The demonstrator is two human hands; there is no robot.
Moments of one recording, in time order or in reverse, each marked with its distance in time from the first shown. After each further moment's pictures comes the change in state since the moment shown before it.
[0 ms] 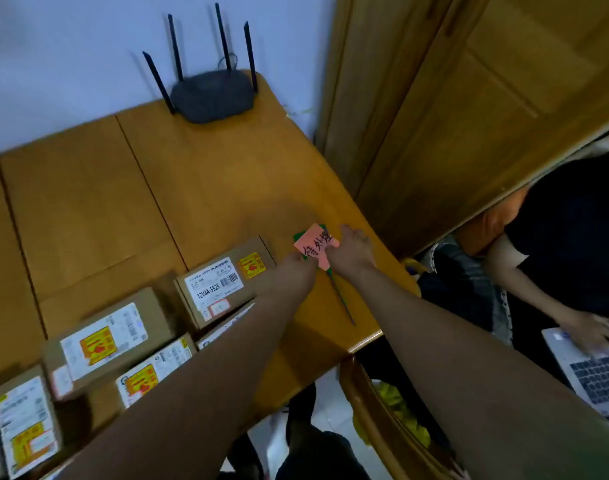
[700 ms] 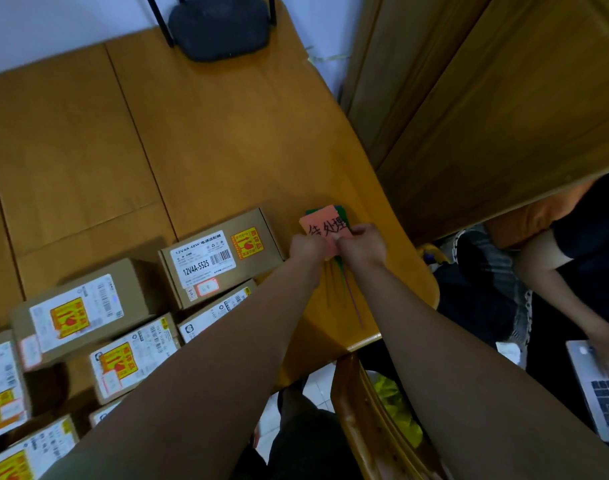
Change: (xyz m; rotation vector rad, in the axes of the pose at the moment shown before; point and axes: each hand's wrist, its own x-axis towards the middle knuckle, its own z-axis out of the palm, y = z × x) left_hand 0.086 -0.010 0.053 -0.532 0.156 -0.382; right_hand 0.043 0.028 0.042 0.432 0.096 0.283
